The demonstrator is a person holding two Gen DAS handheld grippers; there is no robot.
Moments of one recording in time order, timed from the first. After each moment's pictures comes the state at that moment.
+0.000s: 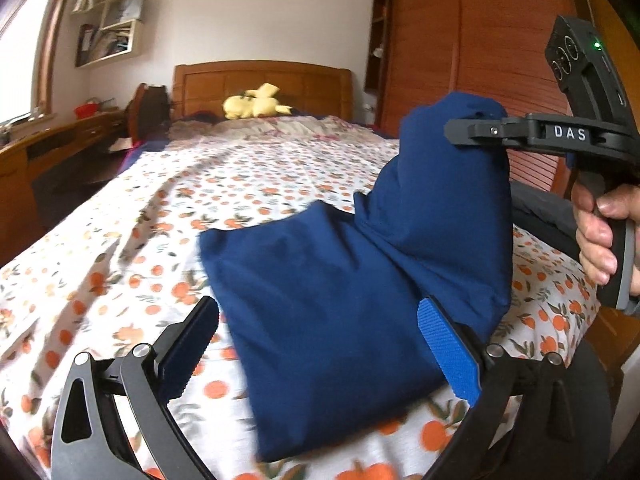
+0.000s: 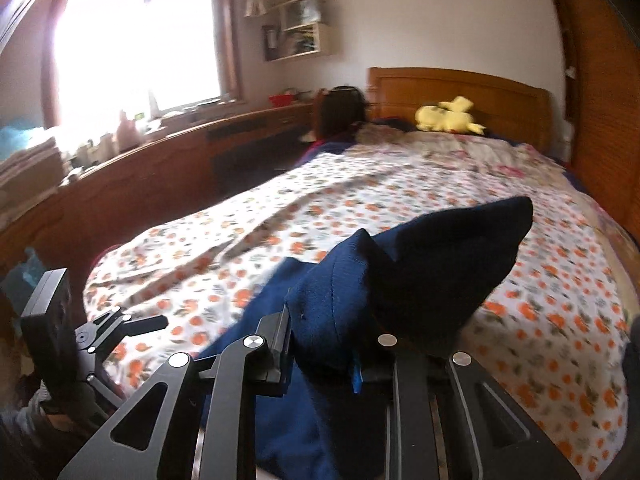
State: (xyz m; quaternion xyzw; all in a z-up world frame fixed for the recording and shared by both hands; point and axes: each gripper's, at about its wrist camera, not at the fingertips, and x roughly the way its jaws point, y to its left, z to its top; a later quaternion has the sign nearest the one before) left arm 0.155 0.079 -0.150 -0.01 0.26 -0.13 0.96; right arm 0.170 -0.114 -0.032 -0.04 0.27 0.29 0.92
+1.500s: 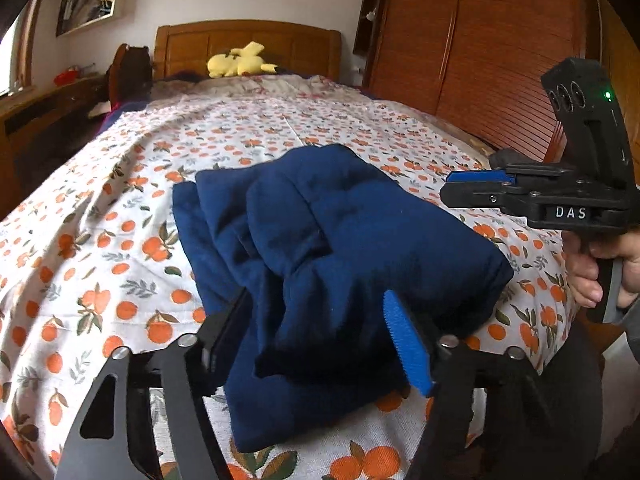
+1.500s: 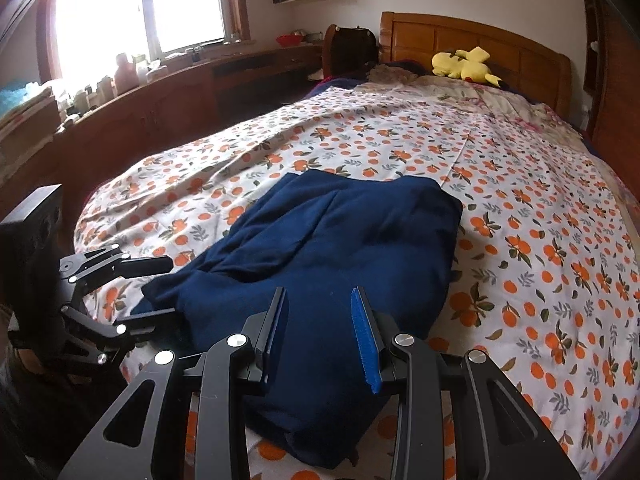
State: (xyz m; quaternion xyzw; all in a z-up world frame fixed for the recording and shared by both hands) left arm 0.177 0.068 -0.187 -0.01 0.33 -0.17 0.93; right arm 0.178 -0.124 -0.104 -0.08 0.36 0.29 0.88
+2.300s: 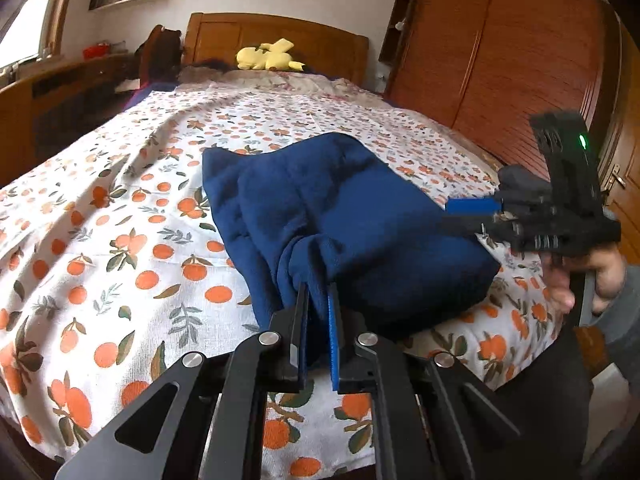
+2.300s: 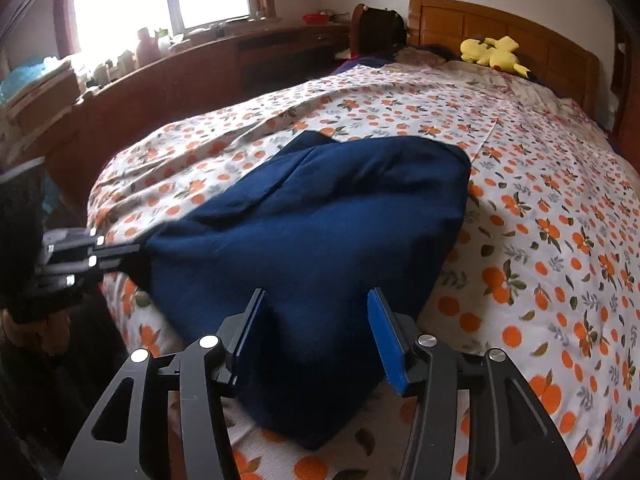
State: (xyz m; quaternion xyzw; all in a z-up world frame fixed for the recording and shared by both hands) left arm 0.135 0.096 -0.189 -0.06 0.34 -0.14 0.93; right arm 0.177 -0.119 -0.130 -0.09 0.38 0.33 0.86
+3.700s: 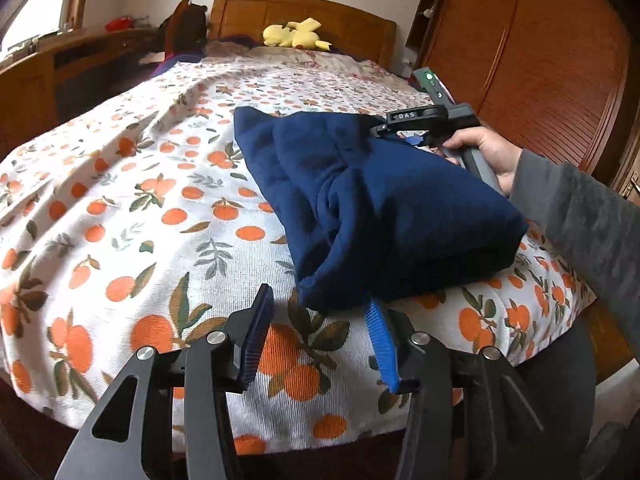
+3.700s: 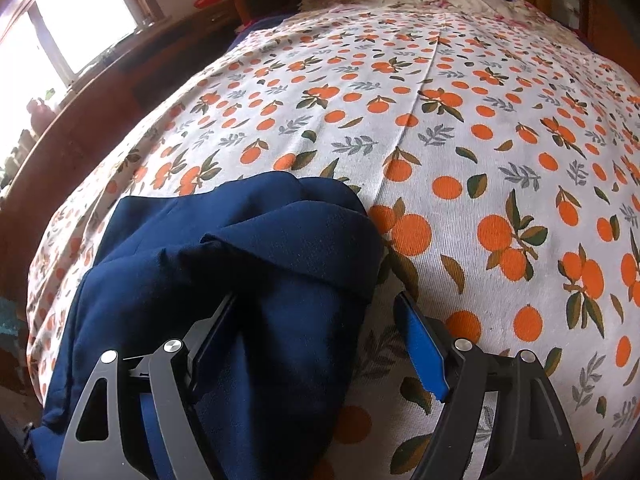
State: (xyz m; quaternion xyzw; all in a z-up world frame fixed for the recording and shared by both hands) left arm 0.117 0.112 -0.216 -0.08 0.38 -0.10 0.92; right arm 0.409 -0.127 -0.199 0.01 0.49 0.23 0.84
